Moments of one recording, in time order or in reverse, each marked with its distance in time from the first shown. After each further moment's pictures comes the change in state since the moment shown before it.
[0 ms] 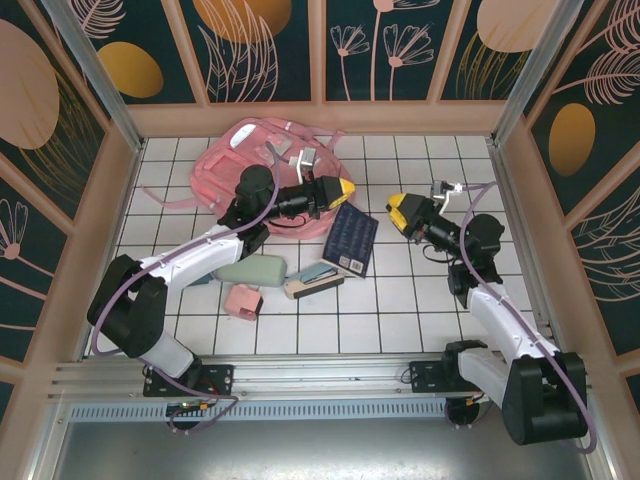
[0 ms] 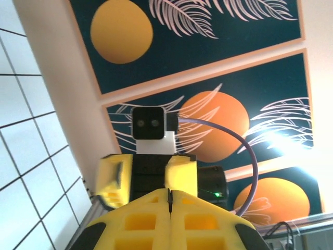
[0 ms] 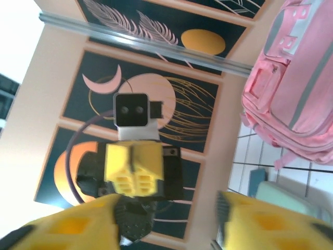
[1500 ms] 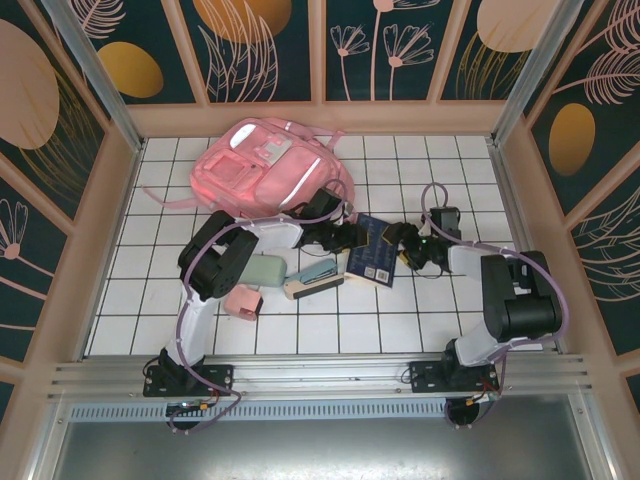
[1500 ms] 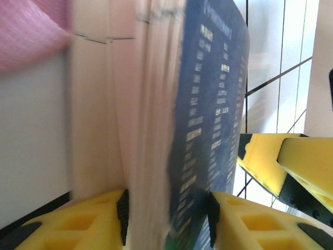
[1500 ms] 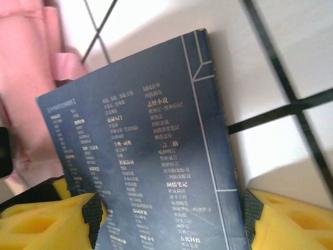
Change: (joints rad) left arm -0.087 0.601 0.333 -0.641 -0.183 0.498; right arm -0.008 0.560 0.128 -0.617 0.306 -0.554
